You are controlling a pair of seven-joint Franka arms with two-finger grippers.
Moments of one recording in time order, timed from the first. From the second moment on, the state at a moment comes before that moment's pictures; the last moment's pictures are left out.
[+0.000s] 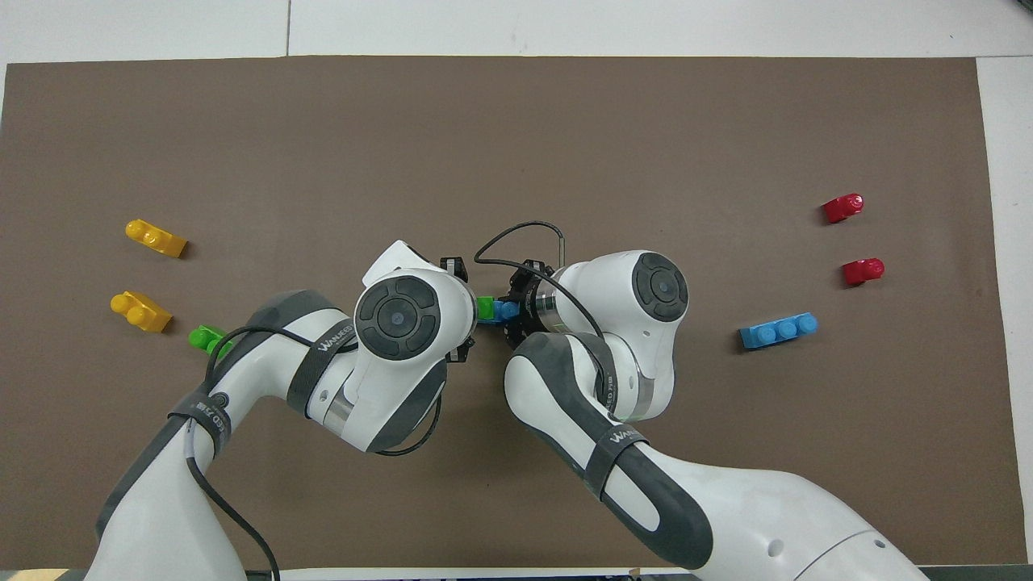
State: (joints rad) left arm -0.56 0.20 -0.09 -2.07 0.04 2.41 -2.19; right arm 0.57 0.39 0.03 -1.99 0.70 2.56 1.71
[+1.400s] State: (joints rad) left arm -0.53 0.09 -0.07 -2.04 0.07 2.21 -2.17; right arm 0.51 0.38 0.01 -2.02 0.70 2.51 1.70
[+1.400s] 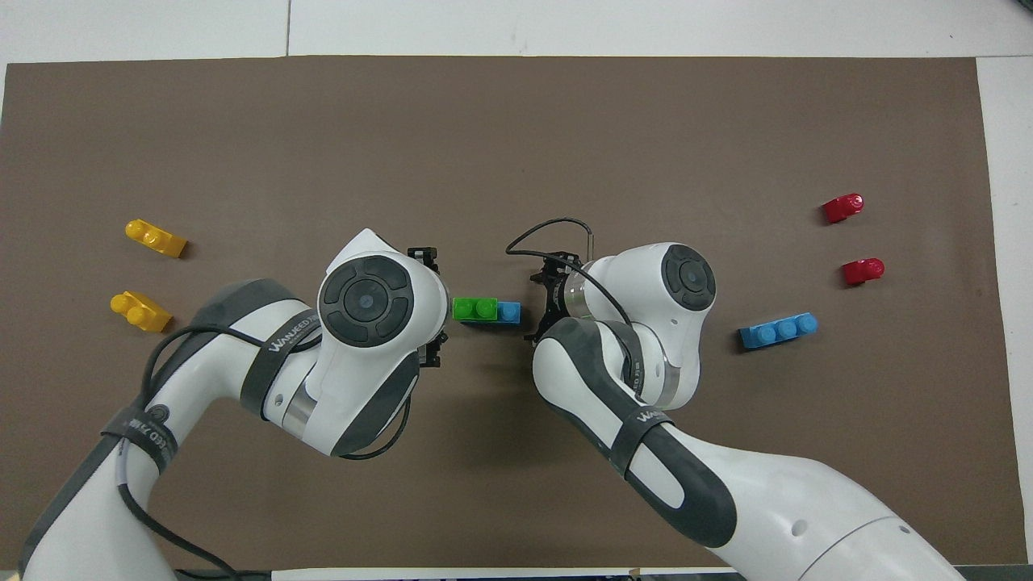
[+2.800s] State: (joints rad) left arm 0.01 -0.15 -0.05 -1.97 0.02 1.92 -0.59; right arm 0.04 -0.03 0.00 -1.88 0.13 1.90 0.31
